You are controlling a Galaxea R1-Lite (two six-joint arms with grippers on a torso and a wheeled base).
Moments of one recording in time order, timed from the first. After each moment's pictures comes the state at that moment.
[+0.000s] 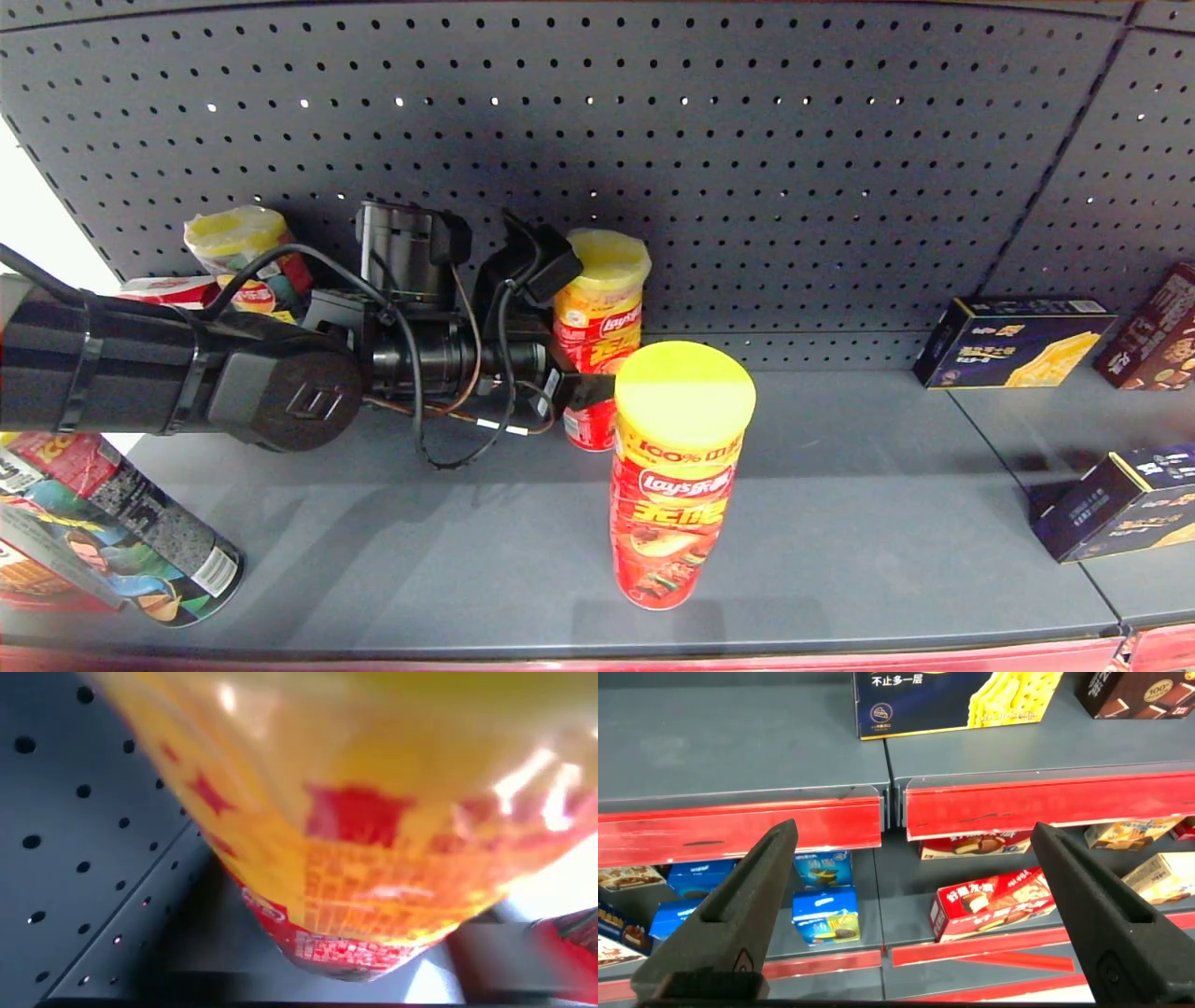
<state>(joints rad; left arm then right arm) -0.45 1.91 -1.24 -0.31 -0.45 0.35 -0.08 0.08 0.00 0.00 -0.05 -0.02</state>
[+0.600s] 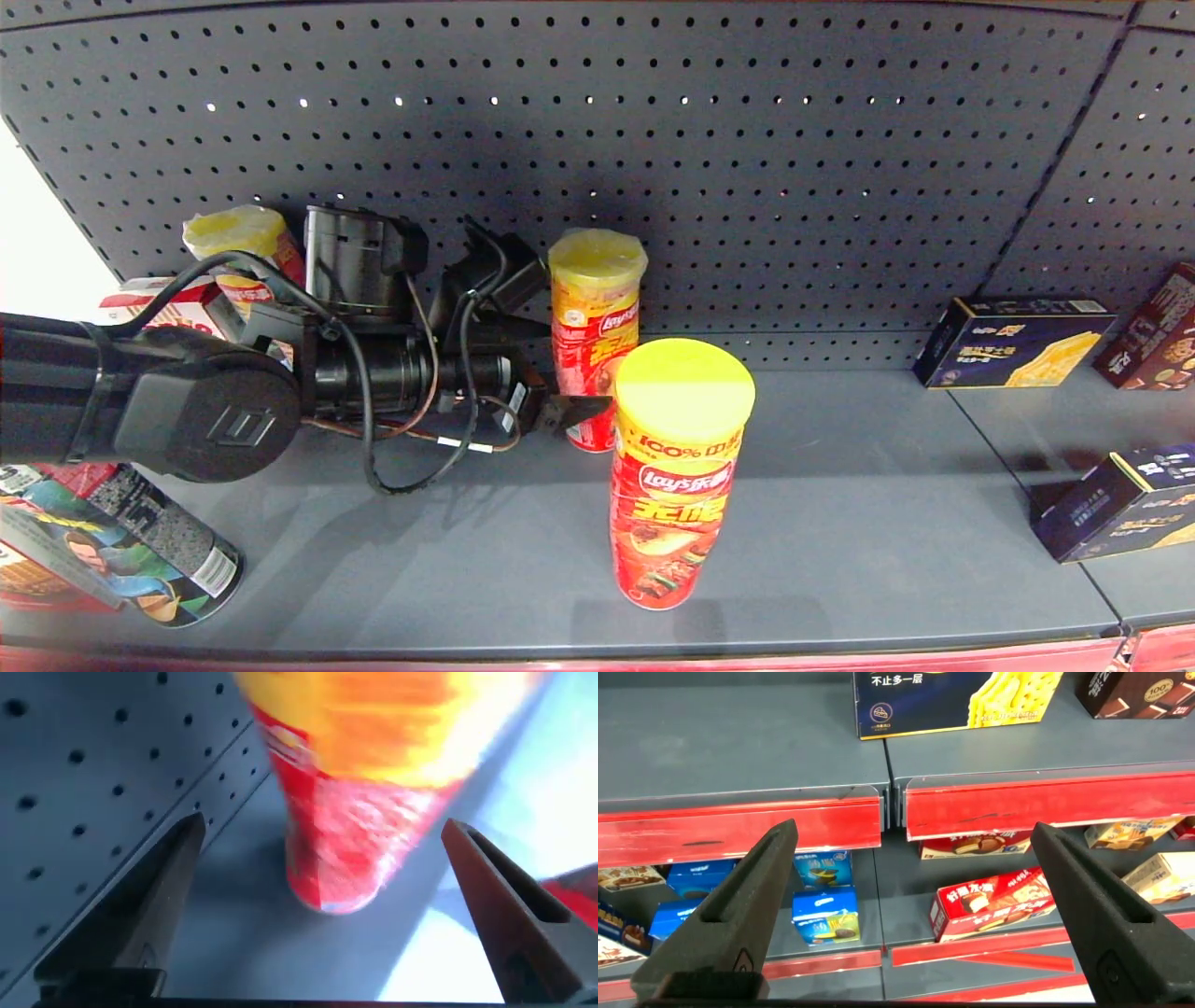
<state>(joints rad) -0.43 1.80 -1.12 -0.32 -0.38 0.36 -0.08 0.08 0.00 0.00 -0.05 -0.02</state>
